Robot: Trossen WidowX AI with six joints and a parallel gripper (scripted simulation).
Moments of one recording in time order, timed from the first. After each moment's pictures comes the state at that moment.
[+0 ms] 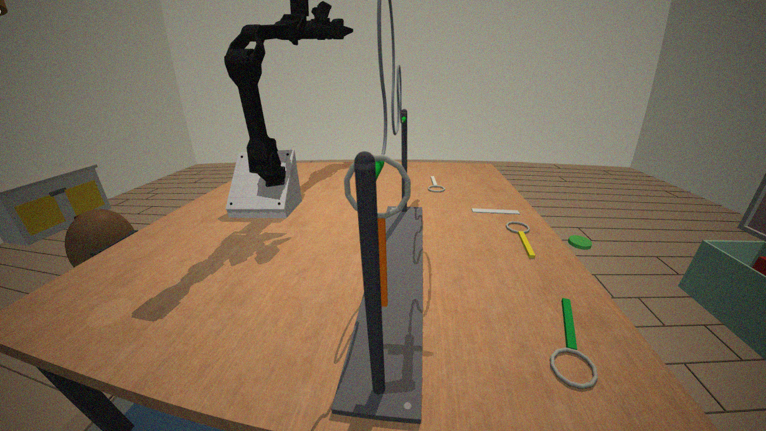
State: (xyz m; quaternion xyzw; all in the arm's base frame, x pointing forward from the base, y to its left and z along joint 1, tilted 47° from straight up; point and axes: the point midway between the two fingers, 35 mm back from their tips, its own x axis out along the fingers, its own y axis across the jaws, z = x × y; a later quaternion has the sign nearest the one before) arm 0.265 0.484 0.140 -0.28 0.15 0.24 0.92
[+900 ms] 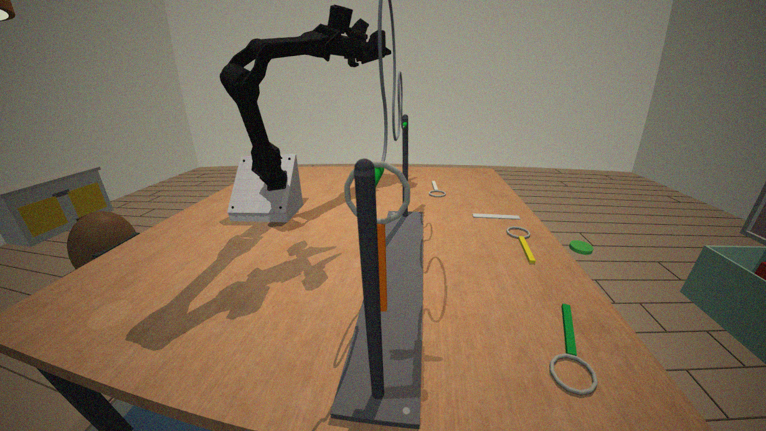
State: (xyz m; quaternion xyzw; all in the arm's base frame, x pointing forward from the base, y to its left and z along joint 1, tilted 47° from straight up) arm 0.381 0.333 0.165 -0.43 0.18 0.25 0.85
